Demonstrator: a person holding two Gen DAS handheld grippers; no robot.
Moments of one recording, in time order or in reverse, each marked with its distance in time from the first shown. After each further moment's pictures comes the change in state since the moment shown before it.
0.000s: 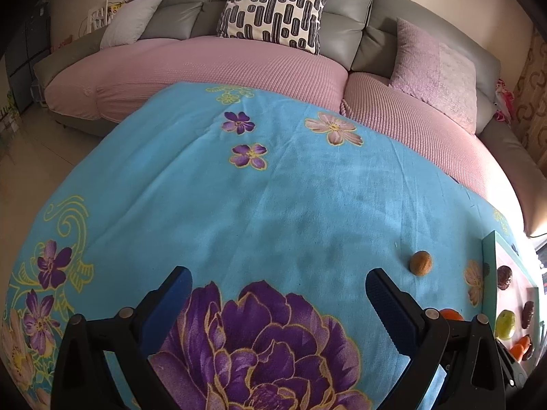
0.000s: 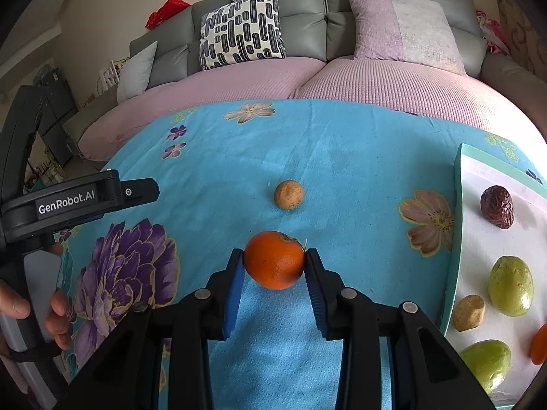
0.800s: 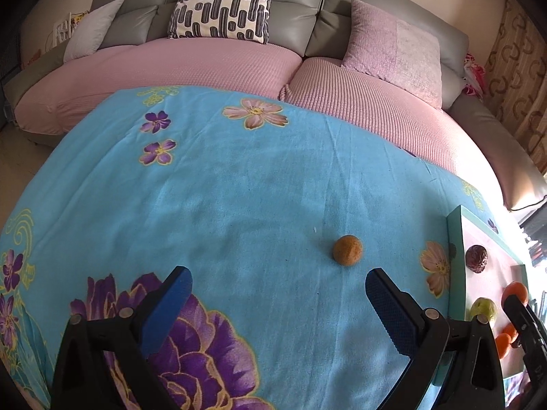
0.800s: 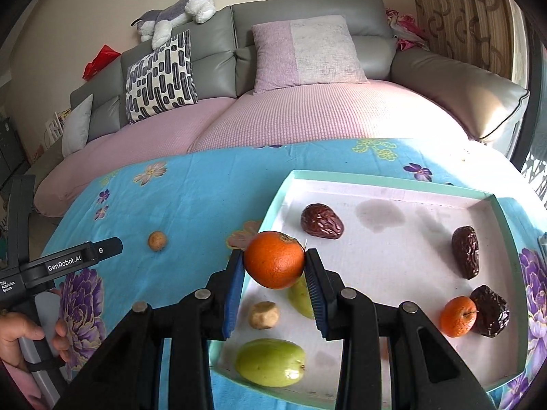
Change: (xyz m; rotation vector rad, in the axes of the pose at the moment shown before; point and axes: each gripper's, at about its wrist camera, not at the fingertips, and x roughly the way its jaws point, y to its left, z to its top) left arm 0.010 -0.076 -0.007 0.098 0.035 -0.092; right arm -0.090 -0.114 0.005 0.178 -0.122 -0.237
